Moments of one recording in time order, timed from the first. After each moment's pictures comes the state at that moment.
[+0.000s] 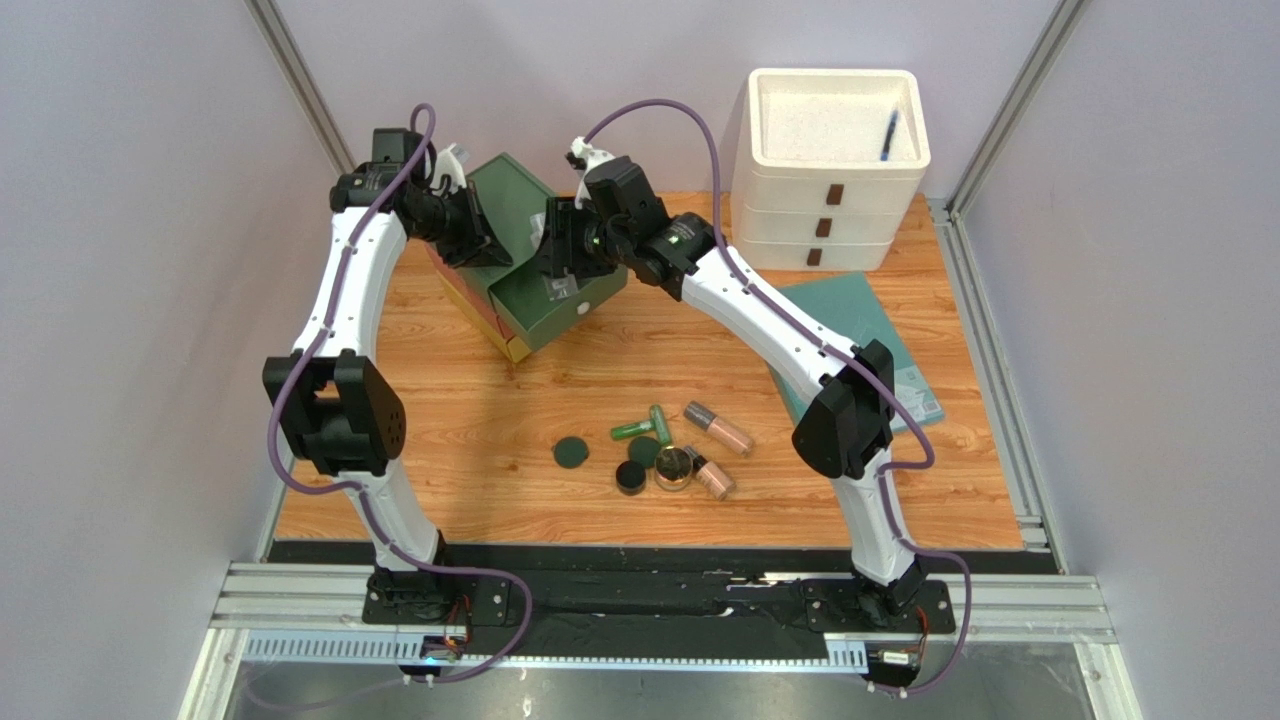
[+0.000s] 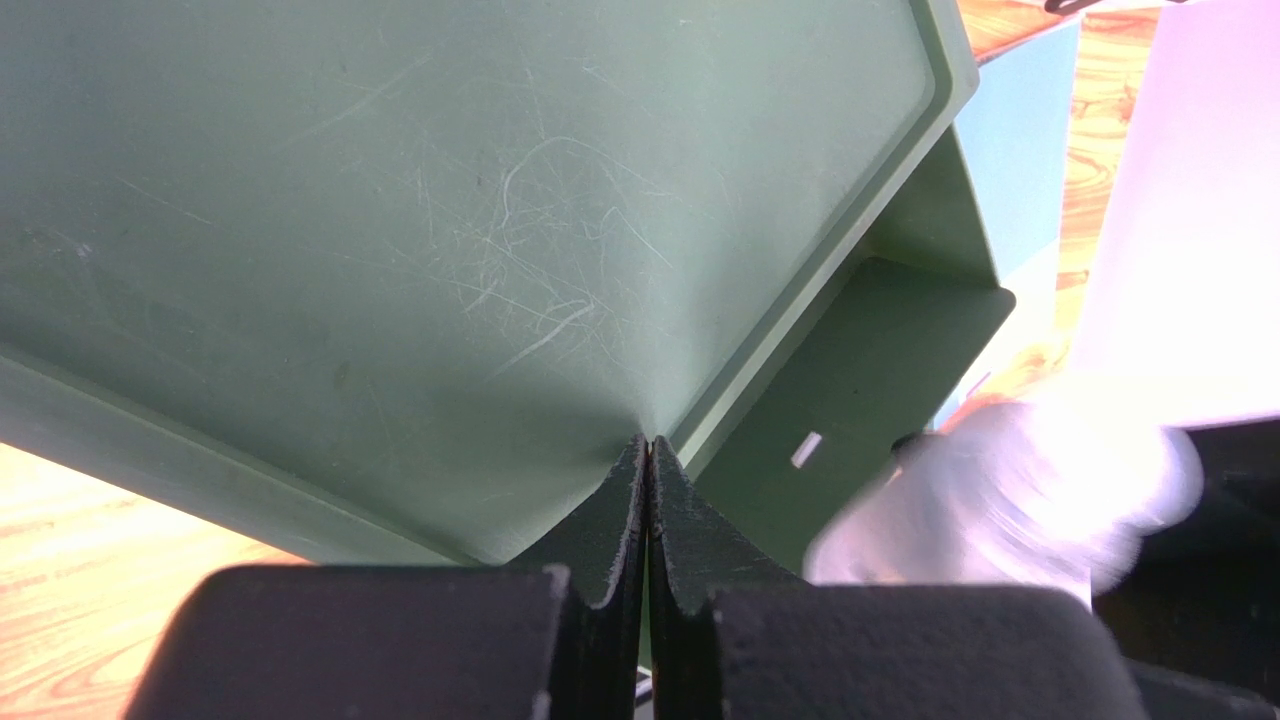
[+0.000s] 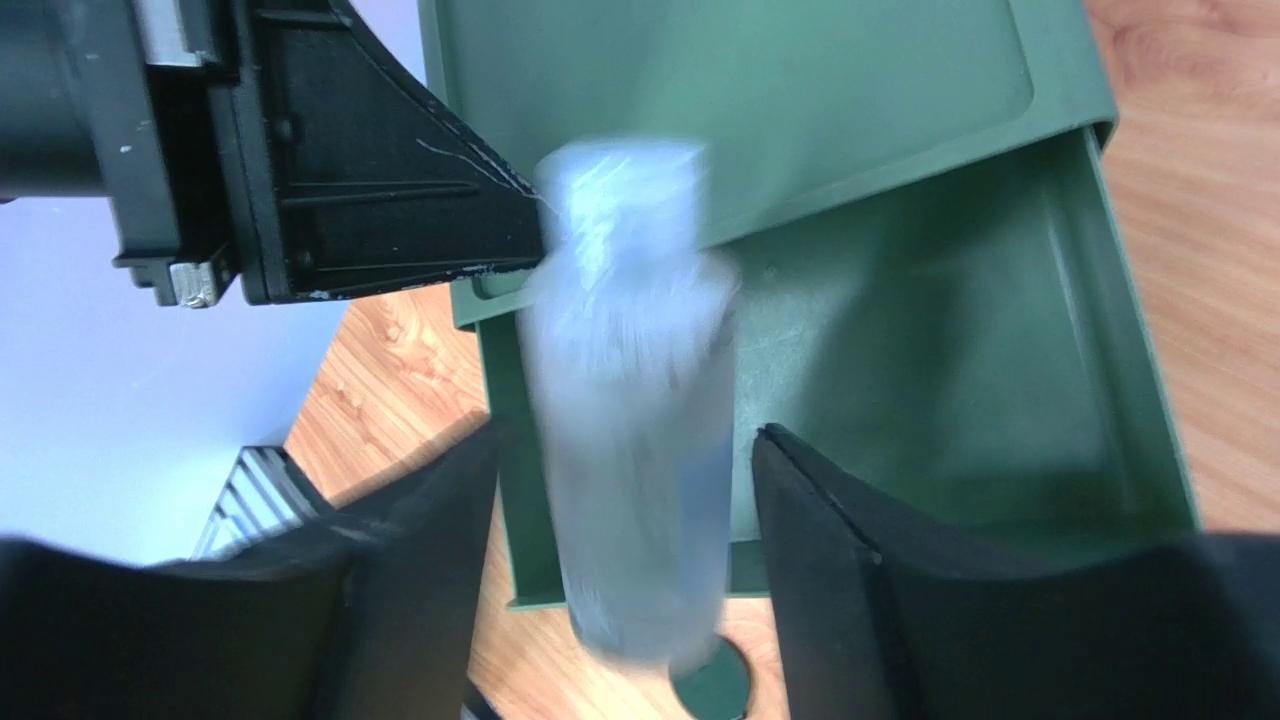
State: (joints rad) left arm 0.01 1.84 1.89 -1.03 0.52 -0.30; right arm 0.78 2.13 2.22 -0.59 -0.11 0.52
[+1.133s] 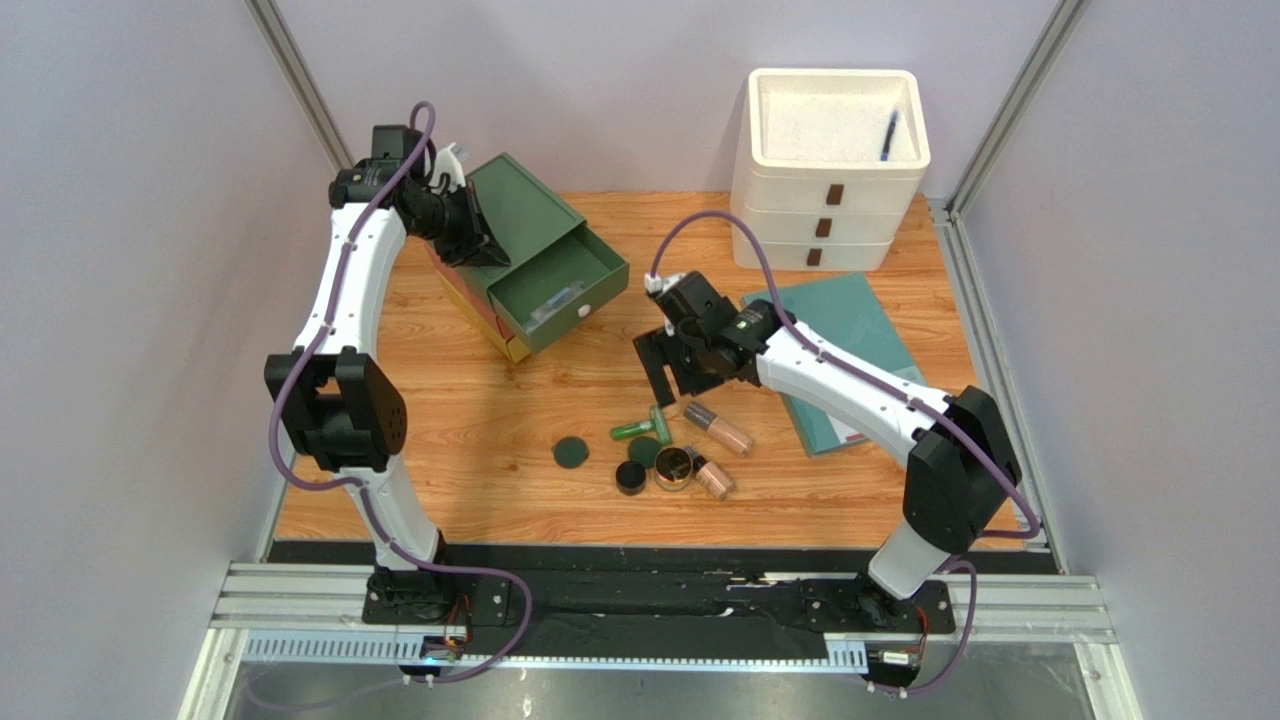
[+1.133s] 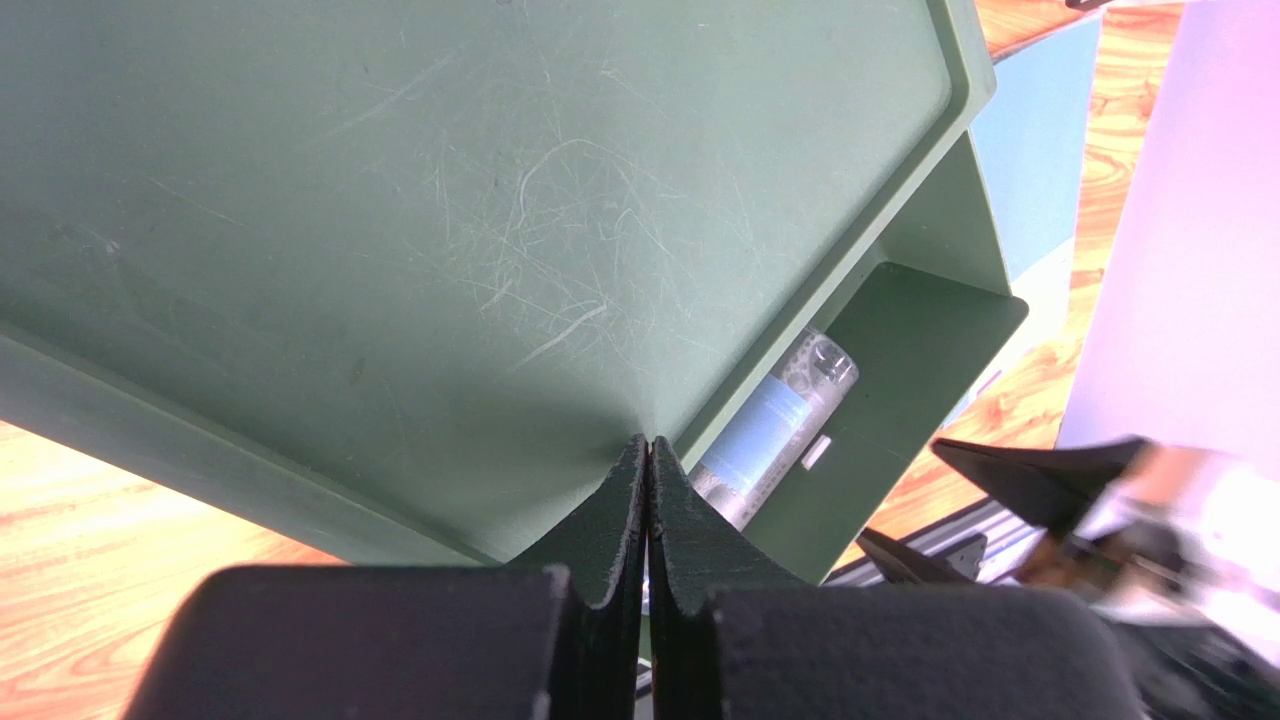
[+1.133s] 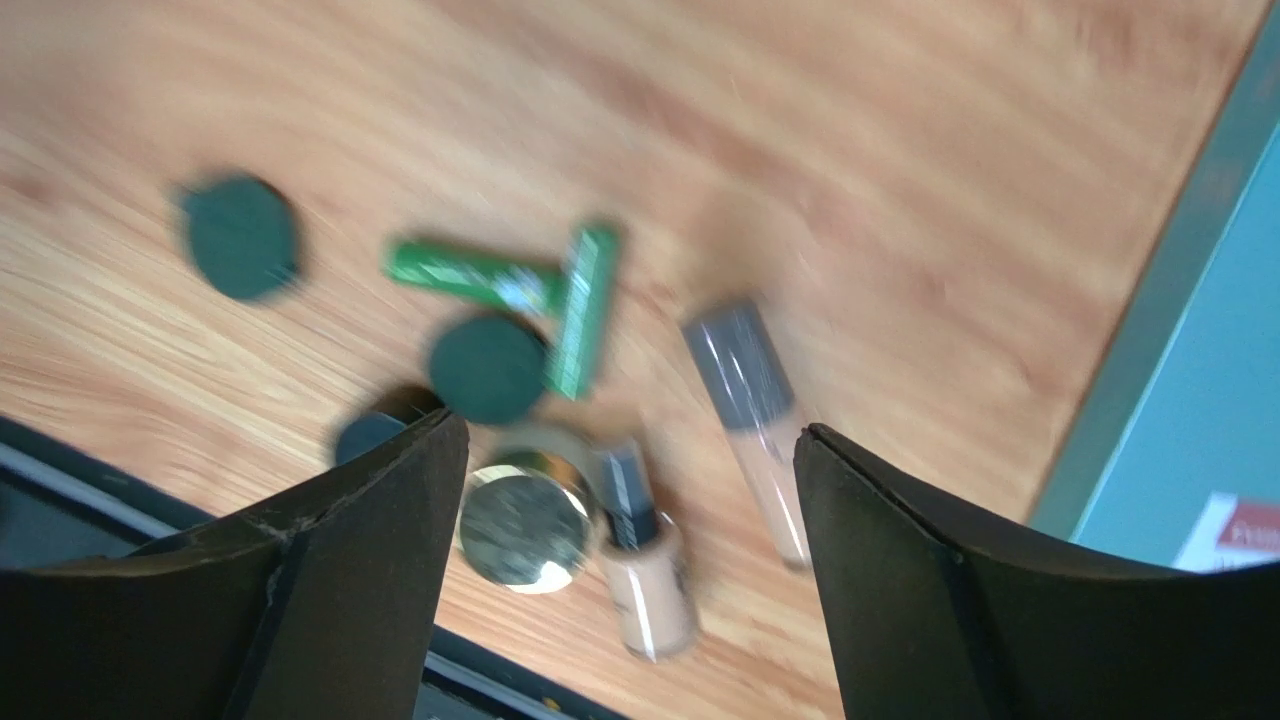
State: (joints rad) left arm 0.01 1.86 1.93 -1.07 0.50 -0.29; right arm 0.78 1.64 1.39 -0.73 0.09 0.29
